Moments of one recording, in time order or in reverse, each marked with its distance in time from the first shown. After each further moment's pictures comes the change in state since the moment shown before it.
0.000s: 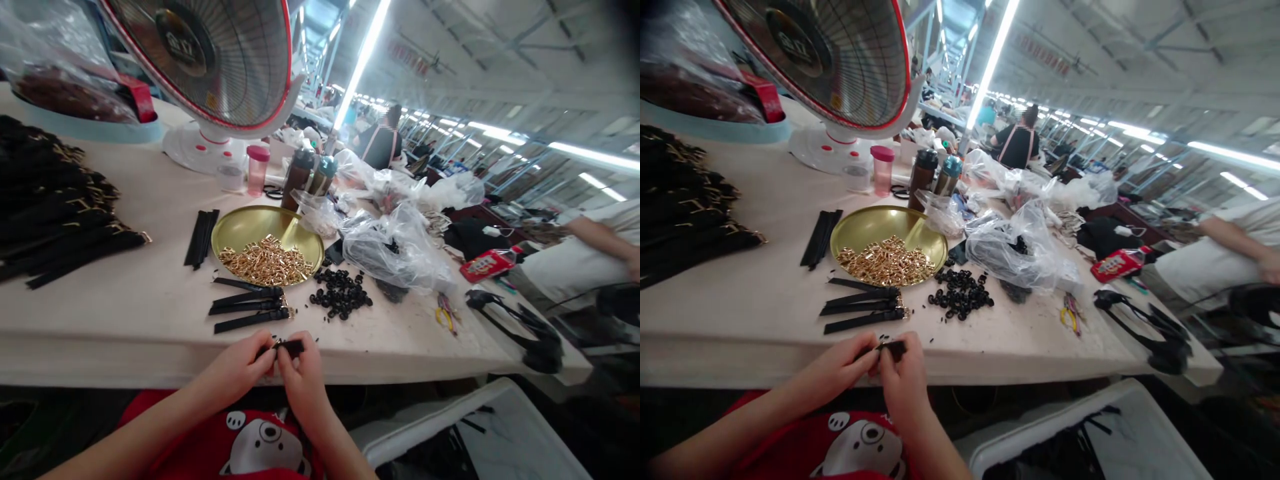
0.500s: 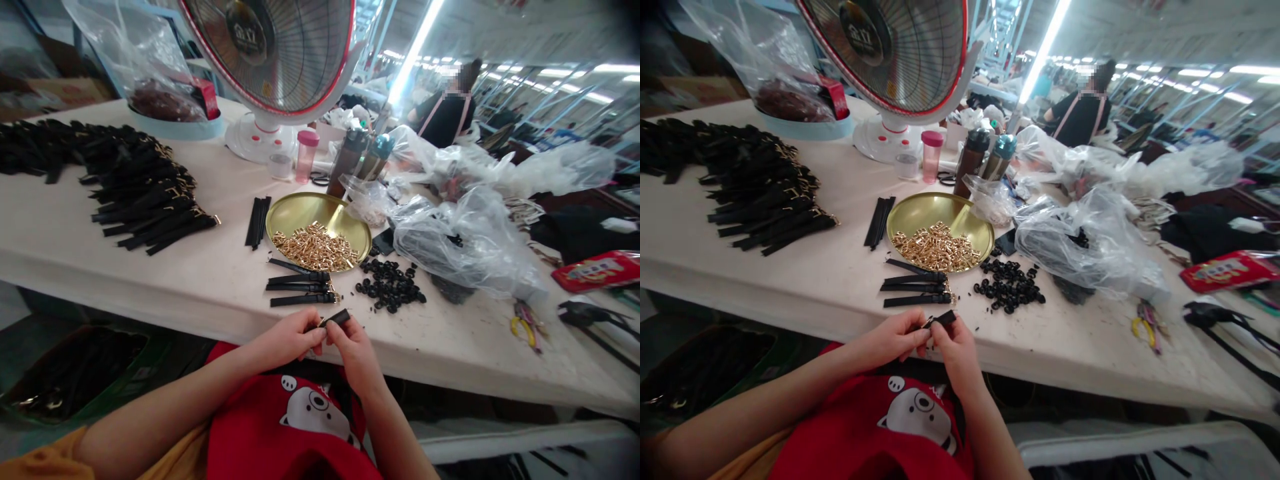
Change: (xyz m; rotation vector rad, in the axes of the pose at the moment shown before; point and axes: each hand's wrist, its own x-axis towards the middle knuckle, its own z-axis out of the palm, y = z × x) left_hand -0.009 -0.001 -0.003 -0.361 -0.081 -0.047; right_hand 0.007 0.002 -0.002 0.375 -0.161 0.296
